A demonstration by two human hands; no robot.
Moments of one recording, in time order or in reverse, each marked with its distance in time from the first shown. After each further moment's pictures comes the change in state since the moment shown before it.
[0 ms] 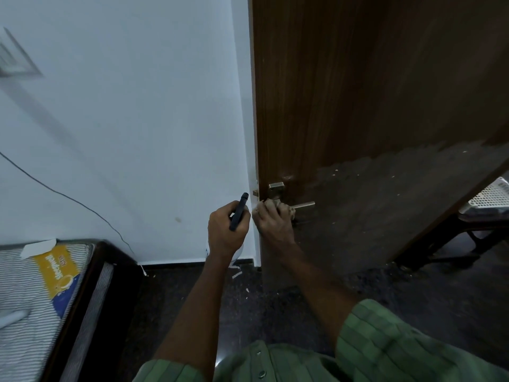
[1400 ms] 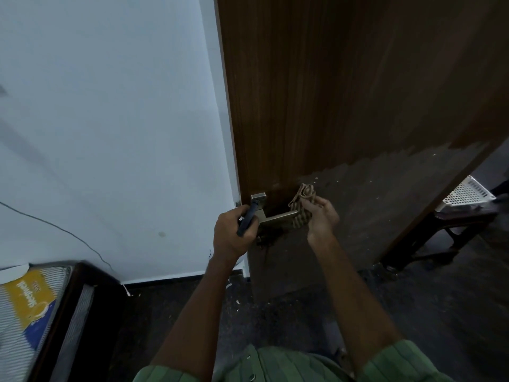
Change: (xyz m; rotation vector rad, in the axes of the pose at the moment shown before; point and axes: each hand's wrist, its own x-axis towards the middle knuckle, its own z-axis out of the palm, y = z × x) left_hand 0.013 0.014 0.043 -0.068 -0.203 0.091; right_hand -0.003 0.121 -0.044 1.537 0.351 1.858
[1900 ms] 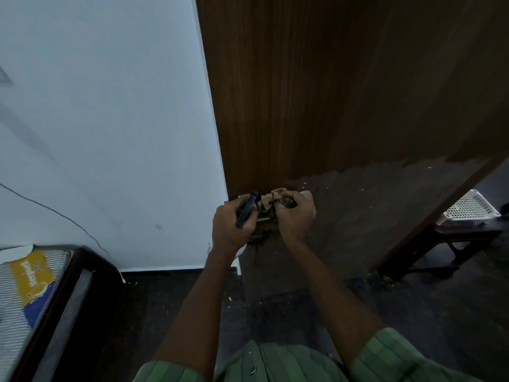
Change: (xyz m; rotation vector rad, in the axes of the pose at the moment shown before) left_hand 0.010 0.041 0.028 0.025 0.113 -0.017; right_hand -0.020 -0.011 0.011 -0.766 -0.101 -0.759
